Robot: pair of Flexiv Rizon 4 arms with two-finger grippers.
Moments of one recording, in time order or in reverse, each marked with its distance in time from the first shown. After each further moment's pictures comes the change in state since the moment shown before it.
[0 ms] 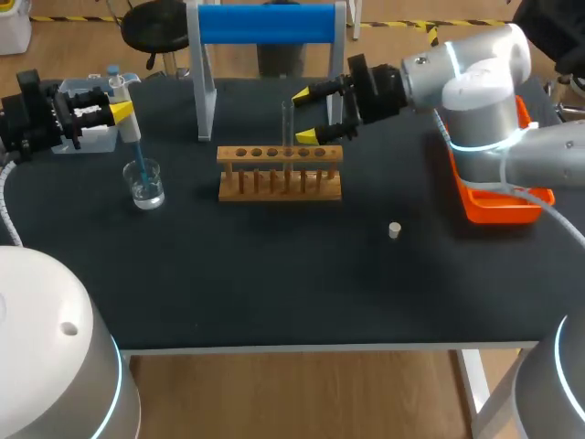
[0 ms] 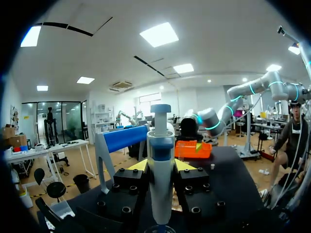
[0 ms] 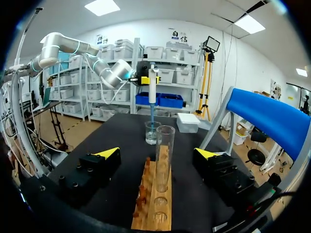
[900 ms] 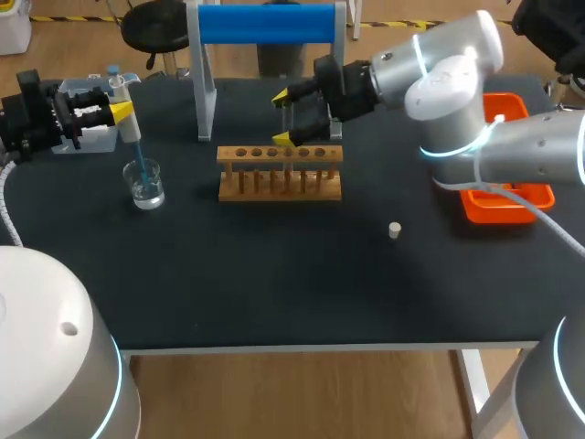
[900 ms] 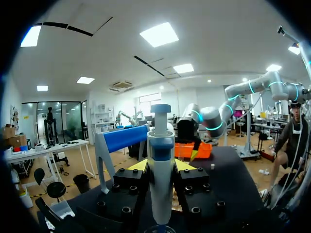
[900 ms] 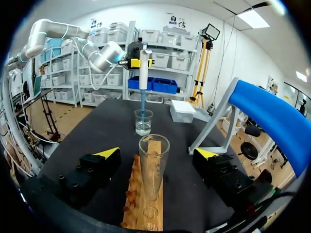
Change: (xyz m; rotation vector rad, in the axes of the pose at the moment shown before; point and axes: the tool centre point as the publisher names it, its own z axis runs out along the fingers) left arm 0.000 0.000 0.000 0.000 0.000 0.000; right arm -0.014 -0.003 0.037 0.149 -0.068 -0.024
